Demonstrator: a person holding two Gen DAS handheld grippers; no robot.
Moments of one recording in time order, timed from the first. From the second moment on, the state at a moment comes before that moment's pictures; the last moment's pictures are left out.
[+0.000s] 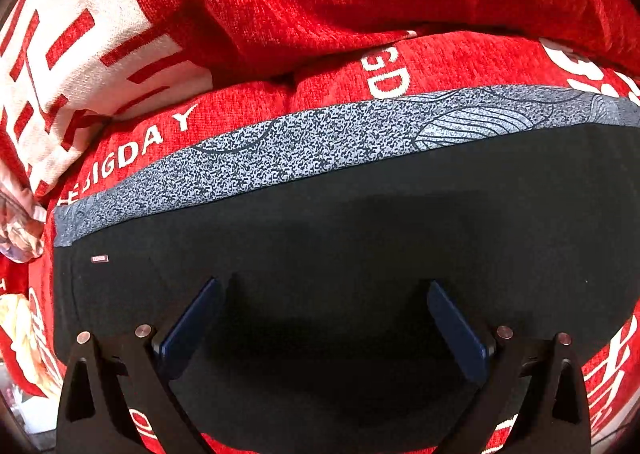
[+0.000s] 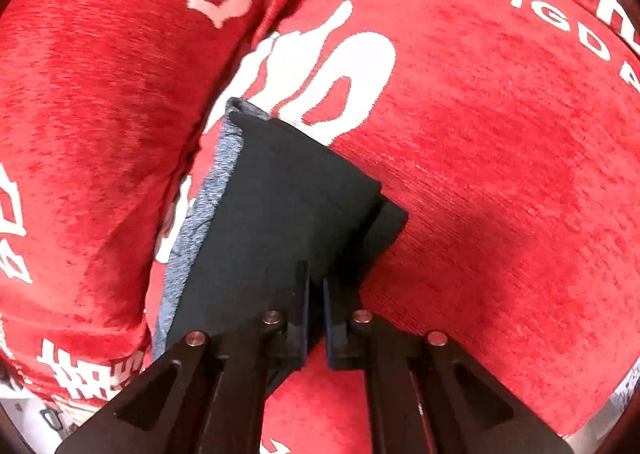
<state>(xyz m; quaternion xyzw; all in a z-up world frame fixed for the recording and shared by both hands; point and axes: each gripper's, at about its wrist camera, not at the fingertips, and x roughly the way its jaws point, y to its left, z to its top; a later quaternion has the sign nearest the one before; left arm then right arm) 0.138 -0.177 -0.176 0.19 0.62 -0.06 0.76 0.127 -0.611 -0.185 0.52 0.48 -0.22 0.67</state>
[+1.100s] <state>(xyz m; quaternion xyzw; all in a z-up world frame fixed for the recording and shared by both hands) 0.074 -0.226 -0.118 0.22 0.65 -0.07 0.72 0.090 -0.526 -0.140 0.39 0.61 -0.15 0.67</state>
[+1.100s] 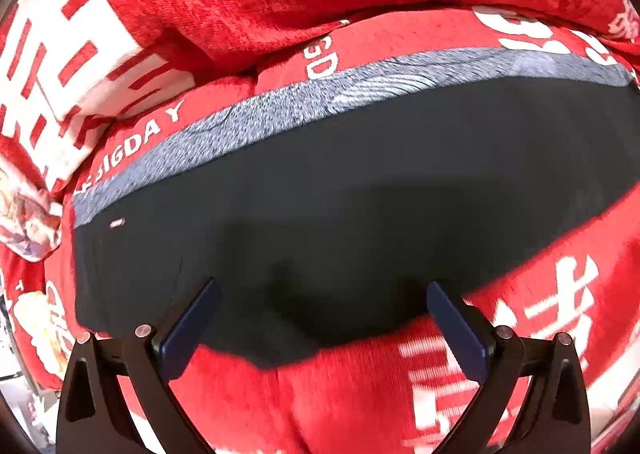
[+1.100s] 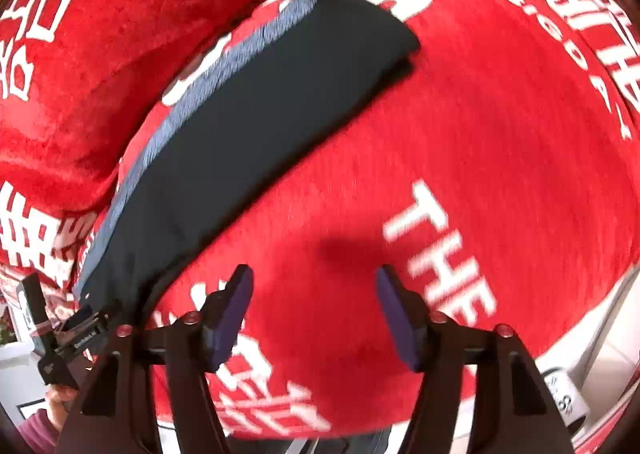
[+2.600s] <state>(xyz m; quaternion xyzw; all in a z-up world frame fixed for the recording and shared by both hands) -0.017 -0.165 0.011 0.18 0.61 -0.14 0.76 0.039 -0.439 -0.033 0.47 0.53 -0.14 0.69</state>
